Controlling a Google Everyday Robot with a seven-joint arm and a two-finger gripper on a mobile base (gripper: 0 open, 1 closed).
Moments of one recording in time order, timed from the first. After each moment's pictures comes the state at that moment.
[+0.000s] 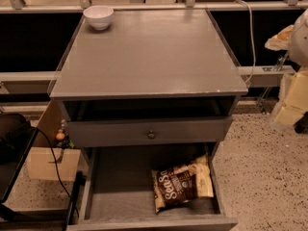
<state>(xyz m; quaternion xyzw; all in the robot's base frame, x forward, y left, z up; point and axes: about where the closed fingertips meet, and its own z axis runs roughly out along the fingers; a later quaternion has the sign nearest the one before) 0.439 -0.216 0.975 -0.61 0.77 -0.04 0.17</state>
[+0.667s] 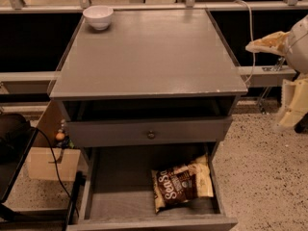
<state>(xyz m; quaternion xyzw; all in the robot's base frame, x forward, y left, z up) 0.450 -0.205 0.960 -0.70 0.67 0.03 0.23</state>
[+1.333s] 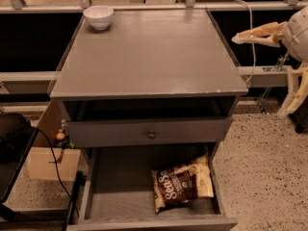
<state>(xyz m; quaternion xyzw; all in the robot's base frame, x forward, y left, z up) 0.473 -0.200 0.965 -0.79 0.53 0.12 0.29</state>
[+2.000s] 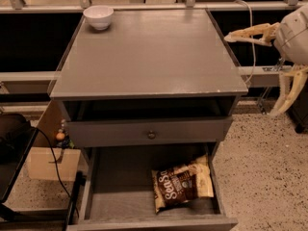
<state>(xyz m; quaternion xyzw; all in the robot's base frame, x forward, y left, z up) 0.477 -0.187 0.962 -0.81 0.49 0.08 0.31</state>
